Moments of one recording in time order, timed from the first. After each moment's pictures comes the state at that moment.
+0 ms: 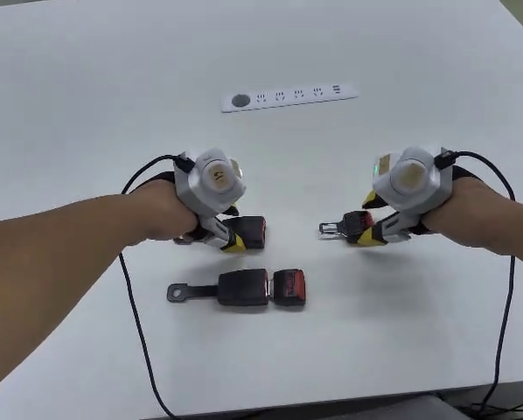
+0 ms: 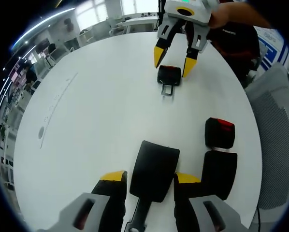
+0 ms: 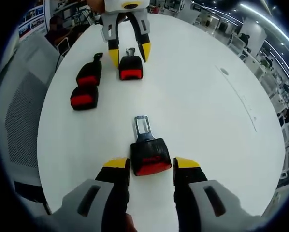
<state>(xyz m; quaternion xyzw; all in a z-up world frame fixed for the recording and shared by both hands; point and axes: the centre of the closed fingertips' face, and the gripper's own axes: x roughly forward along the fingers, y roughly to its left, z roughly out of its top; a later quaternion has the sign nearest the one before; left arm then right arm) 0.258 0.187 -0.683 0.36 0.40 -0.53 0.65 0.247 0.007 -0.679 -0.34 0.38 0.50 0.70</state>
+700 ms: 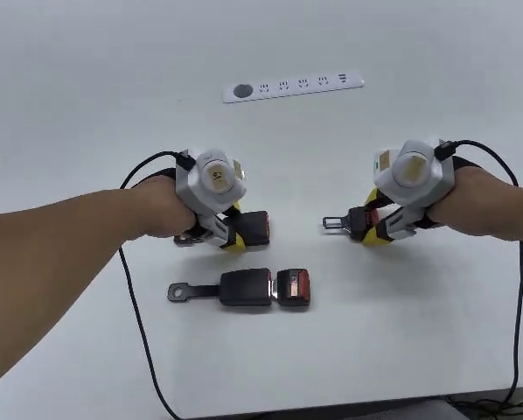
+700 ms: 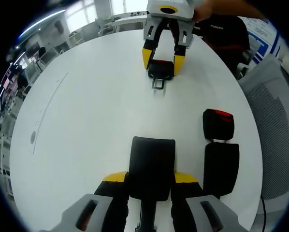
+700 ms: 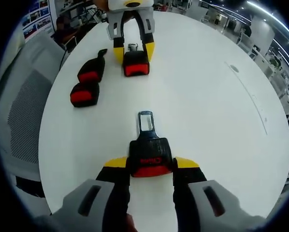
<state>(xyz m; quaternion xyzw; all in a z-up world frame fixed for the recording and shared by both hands) 0.257 0.192 -0.693 0.37 0.40 -0.57 0.62 0.247 0.015 -0.690 -0.34 0.39 0.53 0.68</state>
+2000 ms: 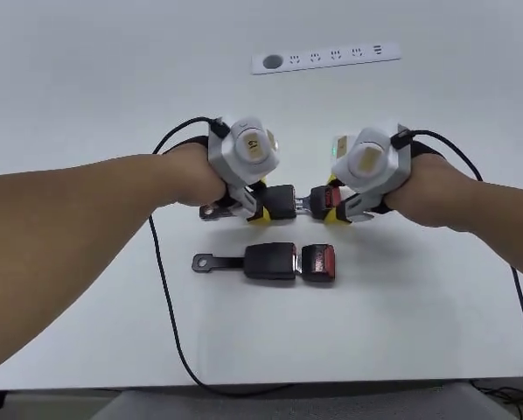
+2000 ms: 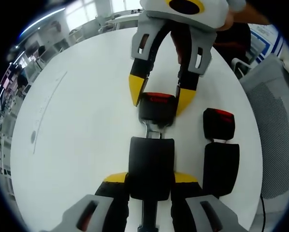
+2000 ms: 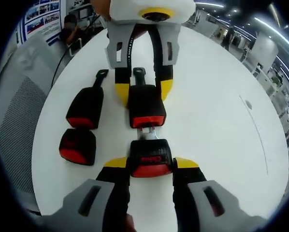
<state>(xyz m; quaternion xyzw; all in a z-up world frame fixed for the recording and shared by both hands) 0.257 0.192 -0.693 0.38 0.40 -0.56 0.62 0.255 0.117 -0.688 -0.34 0.33 0.56 0.68</state>
